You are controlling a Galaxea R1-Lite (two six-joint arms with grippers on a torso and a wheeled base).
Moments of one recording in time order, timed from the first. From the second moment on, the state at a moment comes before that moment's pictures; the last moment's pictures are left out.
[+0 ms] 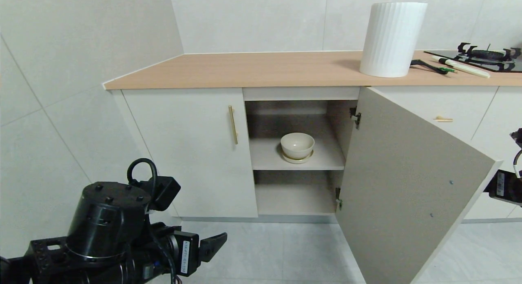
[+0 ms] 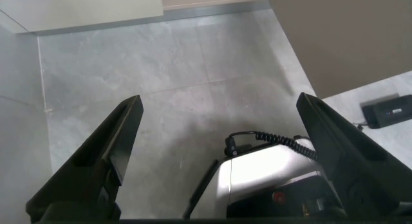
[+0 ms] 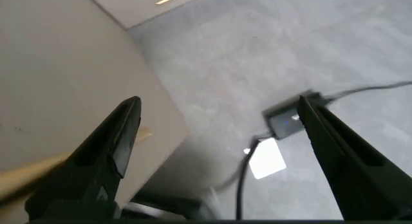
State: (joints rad) left arm -0.63 1.45 -0.50 -0.29 0.20 -0.37; right arm -0.11 1.50 -0.90 0.23 -0.18 0.25
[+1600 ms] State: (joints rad) left arm -0.51 1.48 -0.43 -0.53 0.26 -0.12; right arm 0.47 1.99 -1.31 0.04 -0.10 0.43
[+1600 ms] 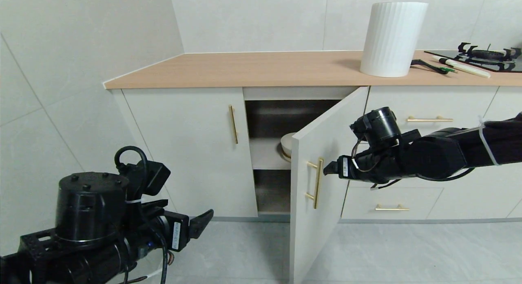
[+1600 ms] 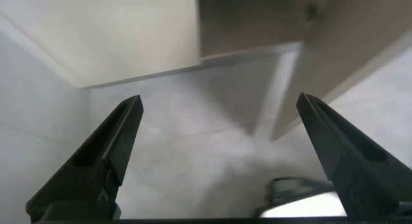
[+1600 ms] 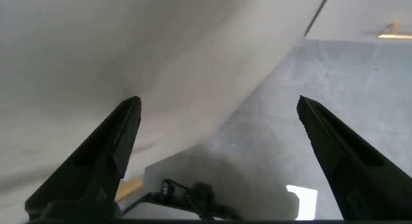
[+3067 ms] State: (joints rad) left arm -0.53 1.41 -0.44 -0.53 0.29 -0.13; right arm 0.48 2.16 -1.35 -0.38 -0.14 0.70
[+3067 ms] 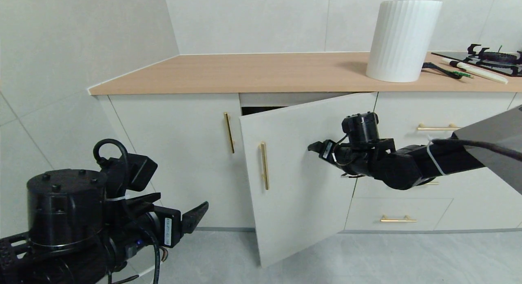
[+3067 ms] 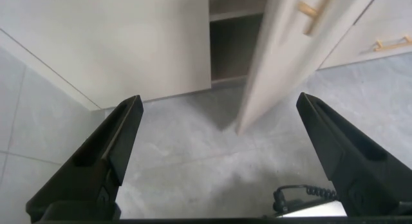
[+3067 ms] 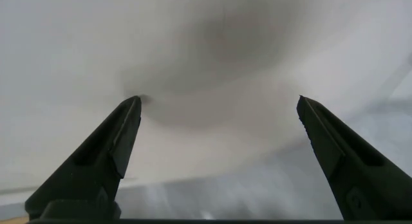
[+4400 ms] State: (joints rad) left arm -0.53 1.40 -0.44 -0.53 0.29 -0.13; right arm 0.40 2.41 -1.70 -0.40 -0.40 0.84
